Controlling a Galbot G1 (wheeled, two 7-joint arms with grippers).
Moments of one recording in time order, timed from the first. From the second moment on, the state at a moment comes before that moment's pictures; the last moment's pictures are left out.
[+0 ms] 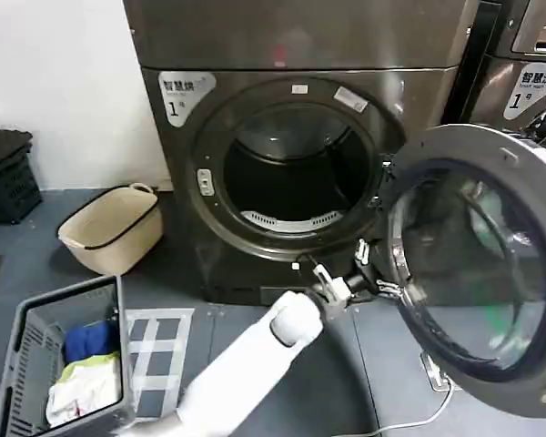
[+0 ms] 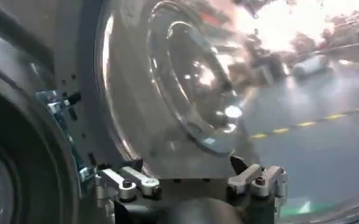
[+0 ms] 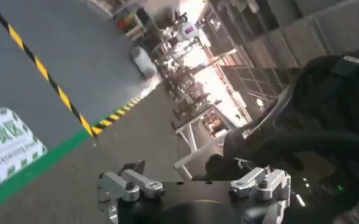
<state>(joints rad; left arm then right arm) 0.48 -1.57 0.34 -1.29 0.00 -0.03 0.23 -2.08 1.31 2.06 1.27 0.06 -0.09 0.07</state>
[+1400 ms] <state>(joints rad) 0.38 -1.61 0.29 -1.05 -0.07 -0.04 0.32 -2.05 1.32 2.03 1.31 0.06 -0.05 0.06</state>
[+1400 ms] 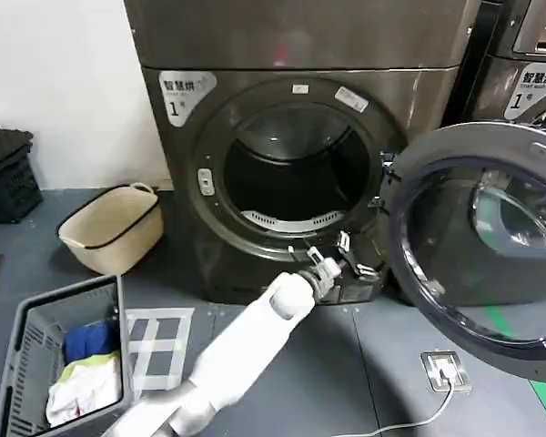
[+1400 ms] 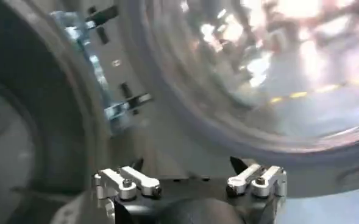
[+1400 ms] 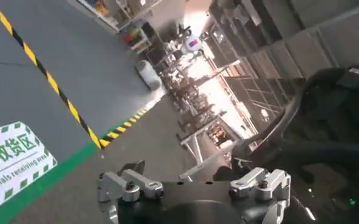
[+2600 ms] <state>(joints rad) 0.18 -1.61 0.41 -0.93 -0.17 -0.09 0.40 -2.03 1.34 1.99 1.35 0.06 -0.04 0.06</state>
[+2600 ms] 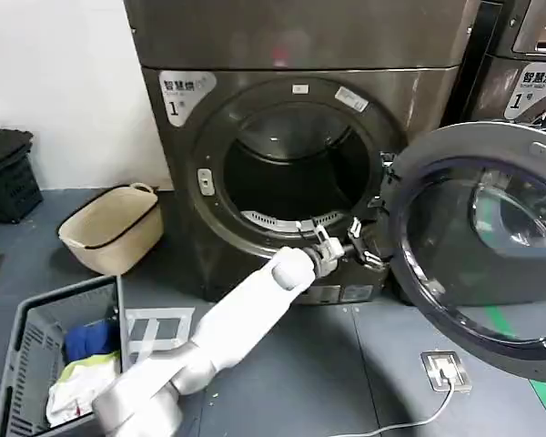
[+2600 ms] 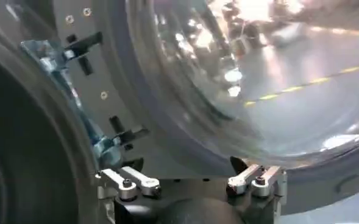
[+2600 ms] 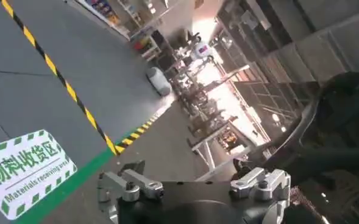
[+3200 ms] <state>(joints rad) 0.04 -1.61 0.55 -0.90 -0.19 -0.14 0.39 -2.02 1.35 1.99 1.35 0.06 -0.04 0.06</state>
